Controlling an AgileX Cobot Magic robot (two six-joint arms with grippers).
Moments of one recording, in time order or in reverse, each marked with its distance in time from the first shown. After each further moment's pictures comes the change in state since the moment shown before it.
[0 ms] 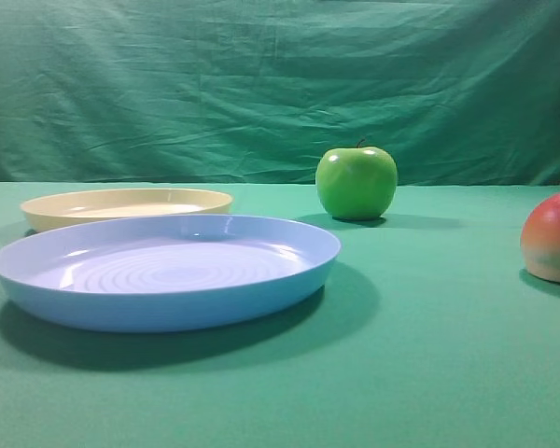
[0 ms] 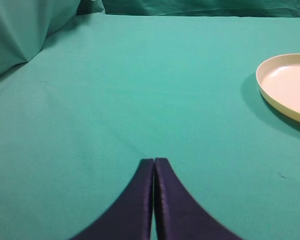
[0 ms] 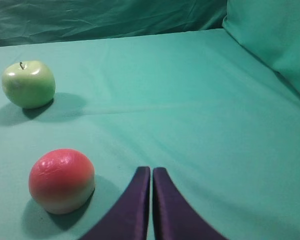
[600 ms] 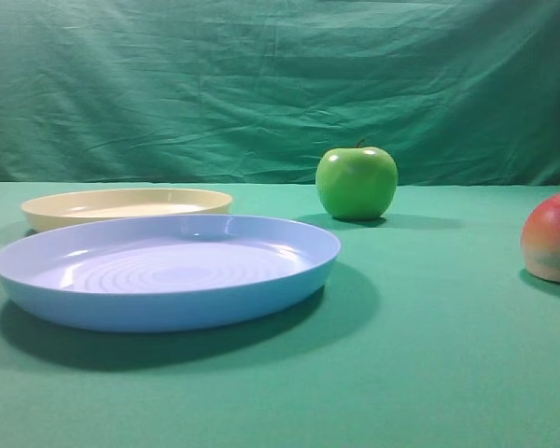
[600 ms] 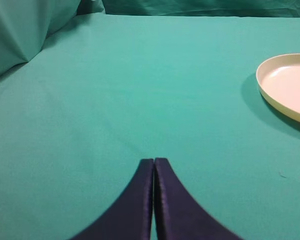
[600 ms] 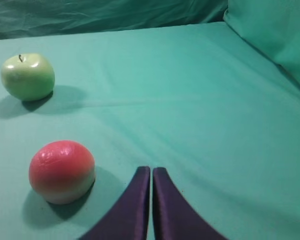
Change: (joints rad) left arm 0.000 0.000 0.000 0.000 0.000 0.000; right arm 0.006 0.076 -0.097 0.001 0.091 -0.003
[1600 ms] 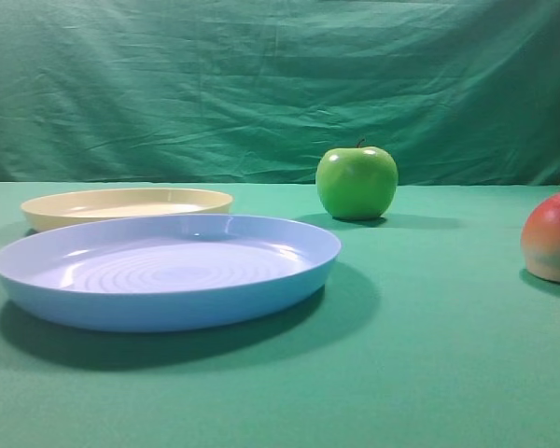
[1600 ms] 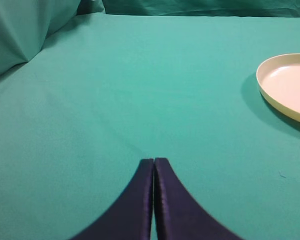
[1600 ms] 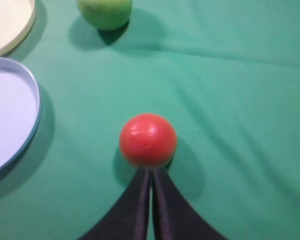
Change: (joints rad) left arm 0.000 0.000 0.000 0.000 0.000 0.000; right arm 0.156 0.796 -0.517 0.177 0.273 -0.179
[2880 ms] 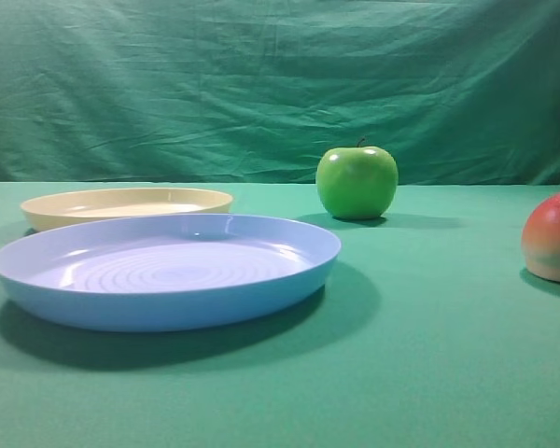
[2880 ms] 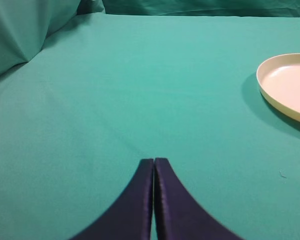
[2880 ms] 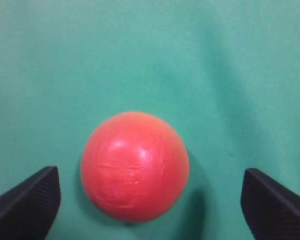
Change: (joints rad) left arm 0.000 0.000 0.000 0.000 0.000 0.000; right arm 0.020 0.664 -0.201 0.073 -0.055 -0.284
